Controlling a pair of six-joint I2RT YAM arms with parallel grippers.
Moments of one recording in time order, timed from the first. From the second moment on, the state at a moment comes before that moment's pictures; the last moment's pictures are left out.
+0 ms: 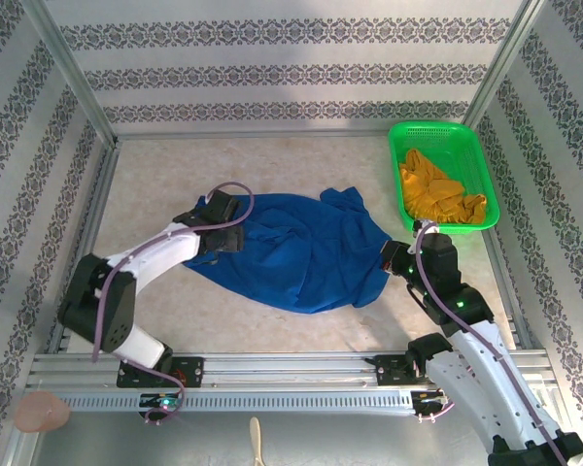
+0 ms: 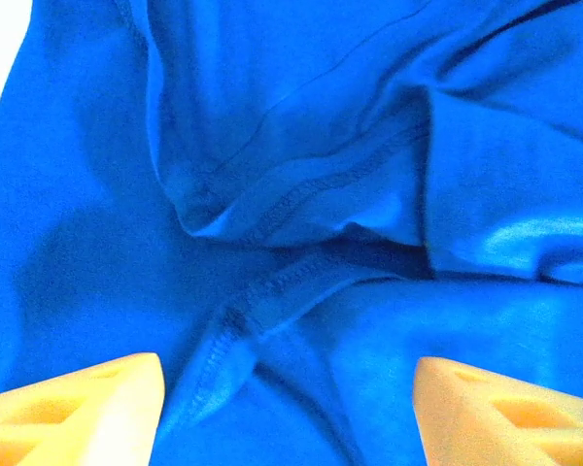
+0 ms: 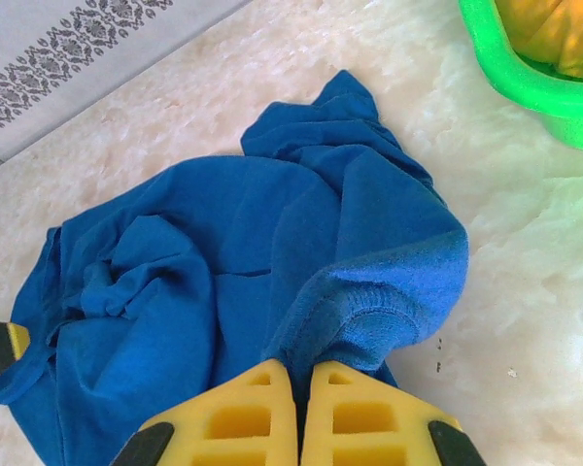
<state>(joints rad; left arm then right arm) -0.43 1.56 0.98 -0.56 -0.24 -0.37 0.28 0.59 0.58 -0.56 -0.05 0.63</state>
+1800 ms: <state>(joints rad) 0.15 1.20 1.46 -0.44 0.56 -0.81 -0.24 0.96 1.35 -0.42 -0.54 0.83</state>
